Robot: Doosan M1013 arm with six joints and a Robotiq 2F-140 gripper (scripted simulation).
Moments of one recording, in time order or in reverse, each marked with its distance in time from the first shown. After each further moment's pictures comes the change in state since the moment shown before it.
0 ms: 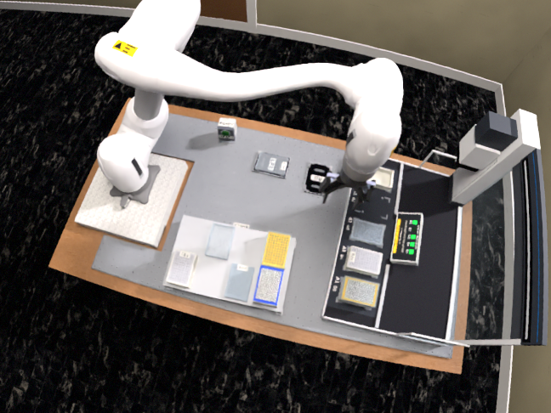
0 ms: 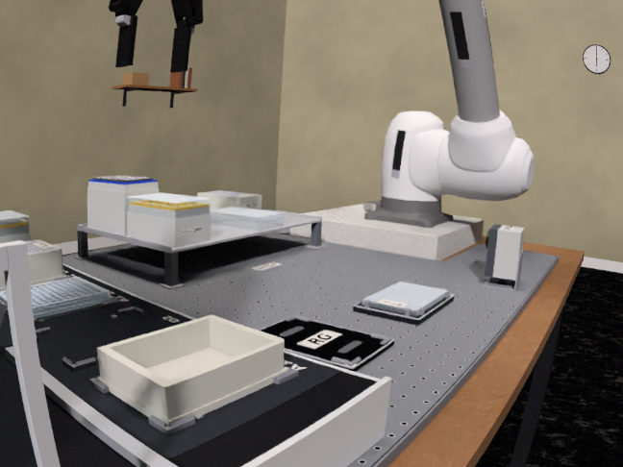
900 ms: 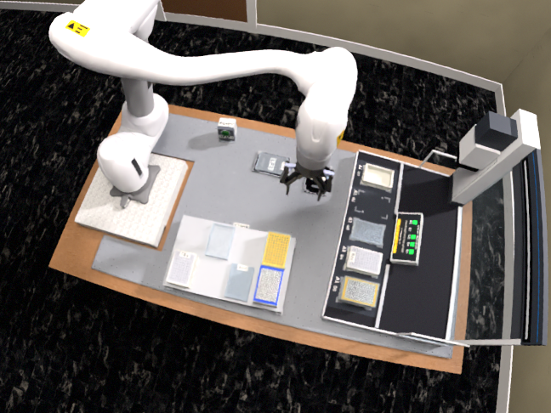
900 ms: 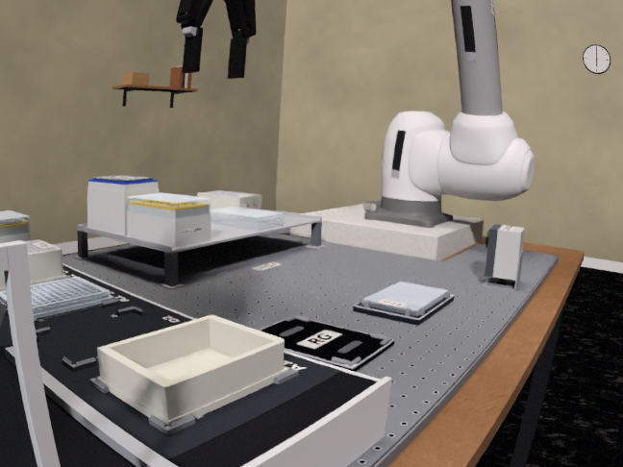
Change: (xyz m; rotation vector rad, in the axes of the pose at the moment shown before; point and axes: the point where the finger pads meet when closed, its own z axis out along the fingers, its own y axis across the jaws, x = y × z) arm -0.005 0.118 0.000 -0.001 0.000 0.000
